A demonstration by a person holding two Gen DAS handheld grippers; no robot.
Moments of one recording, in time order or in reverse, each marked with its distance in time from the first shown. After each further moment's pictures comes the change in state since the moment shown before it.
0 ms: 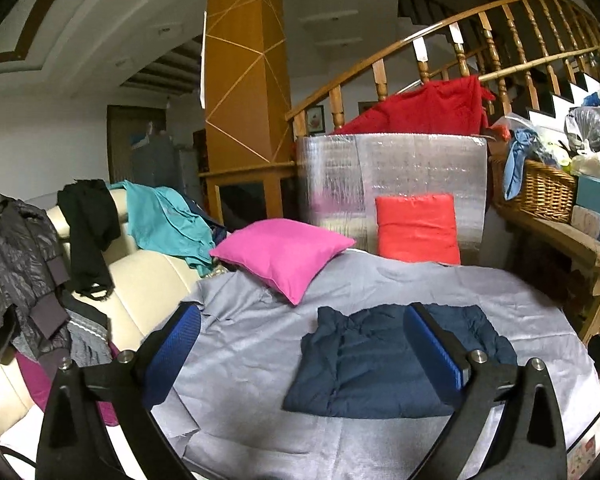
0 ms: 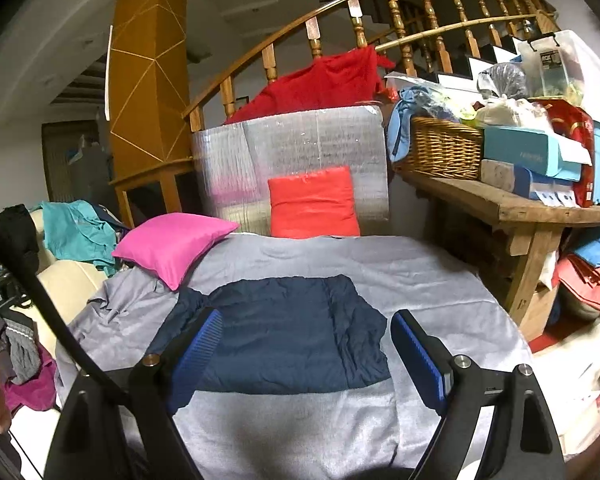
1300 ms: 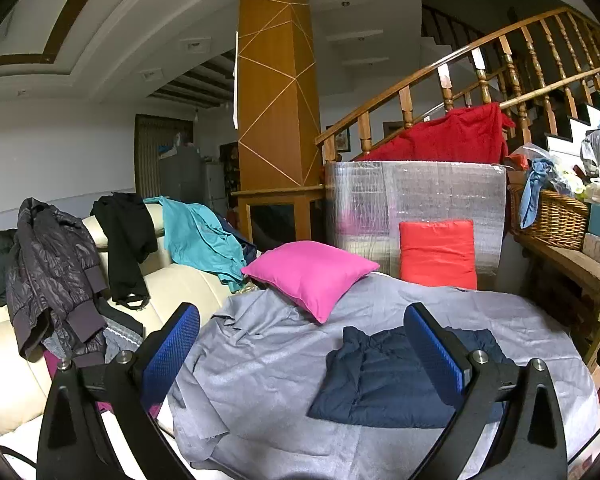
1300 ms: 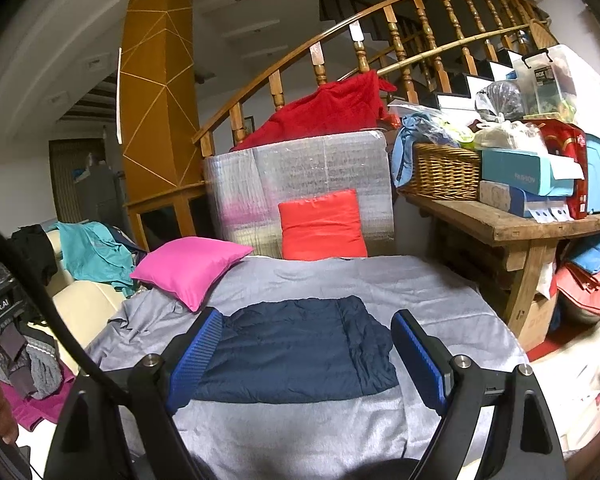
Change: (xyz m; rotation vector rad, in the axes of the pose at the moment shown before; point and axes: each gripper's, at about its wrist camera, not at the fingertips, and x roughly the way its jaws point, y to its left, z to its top) left arm -0.052 0.024 0.019 -0.045 -0.063 0.087; right arm -0.057 0.026 0.016 0.006 -0.071 0.019
